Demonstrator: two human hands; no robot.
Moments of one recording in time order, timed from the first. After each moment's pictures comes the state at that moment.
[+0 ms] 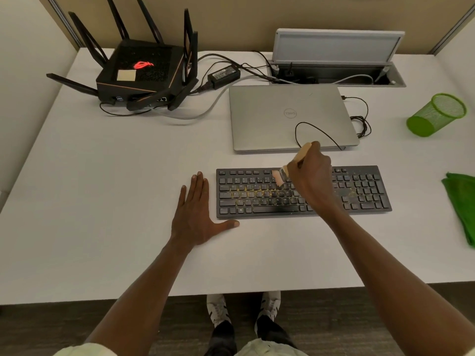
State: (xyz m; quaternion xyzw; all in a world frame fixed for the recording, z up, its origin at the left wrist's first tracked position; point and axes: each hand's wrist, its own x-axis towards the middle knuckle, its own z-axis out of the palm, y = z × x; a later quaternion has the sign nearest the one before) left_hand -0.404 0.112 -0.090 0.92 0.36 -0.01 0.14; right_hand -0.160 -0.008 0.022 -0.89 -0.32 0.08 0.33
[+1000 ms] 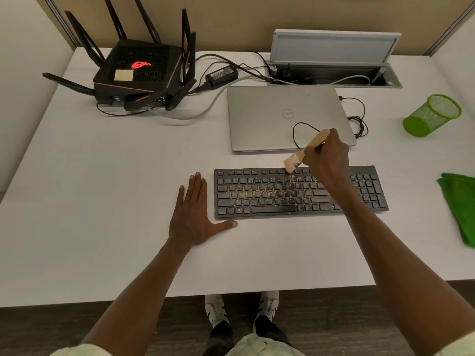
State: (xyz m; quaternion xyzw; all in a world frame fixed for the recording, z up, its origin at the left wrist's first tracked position) left_hand -0.404 0.113 -0.093 0.92 0.36 -0.01 0.15; right_hand -0.114 -0.010 0.027 -0.89 -0.29 0.05 0.35
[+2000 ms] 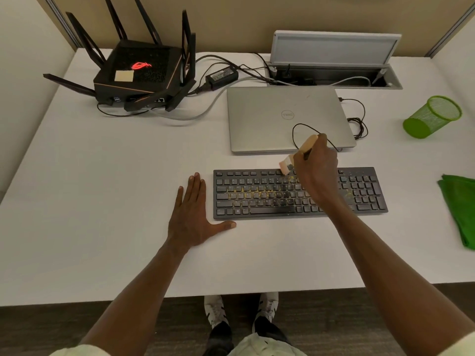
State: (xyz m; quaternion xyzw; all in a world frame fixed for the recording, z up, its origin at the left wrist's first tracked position) left_hand -0.403 0.112 -0.090 0.92 0.36 -0.01 0.15; right_hand -0.138 -0.006 0.022 -0.88 -0.33 0.01 0.34
